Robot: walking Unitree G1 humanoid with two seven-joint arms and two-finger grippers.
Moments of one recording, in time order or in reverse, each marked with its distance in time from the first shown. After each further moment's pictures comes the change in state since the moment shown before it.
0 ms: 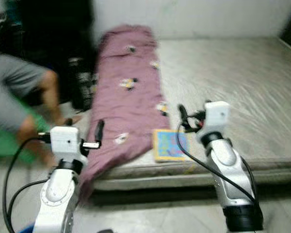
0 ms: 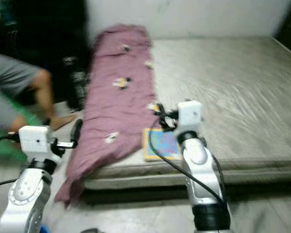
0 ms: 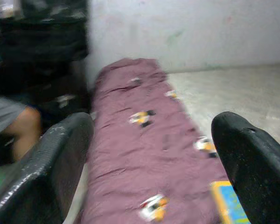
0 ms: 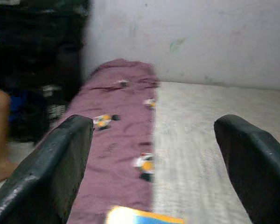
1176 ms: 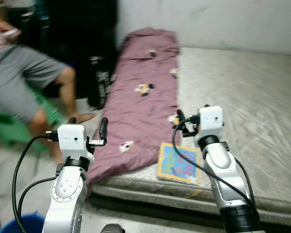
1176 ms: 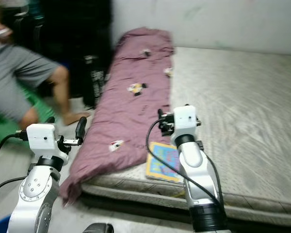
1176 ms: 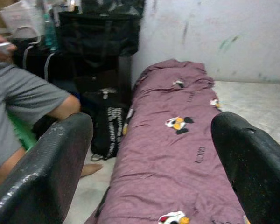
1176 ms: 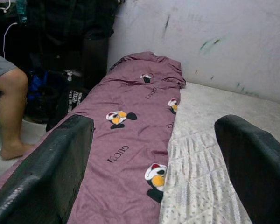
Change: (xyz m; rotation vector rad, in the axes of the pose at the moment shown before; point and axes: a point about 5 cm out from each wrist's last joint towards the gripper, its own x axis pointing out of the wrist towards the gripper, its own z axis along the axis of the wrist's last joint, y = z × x) left arm 0.008 -0.010 0.000 0.003 0.000 0.040; right arm 0.000 0.002 -0.016 -0.045 0.047 -0.064
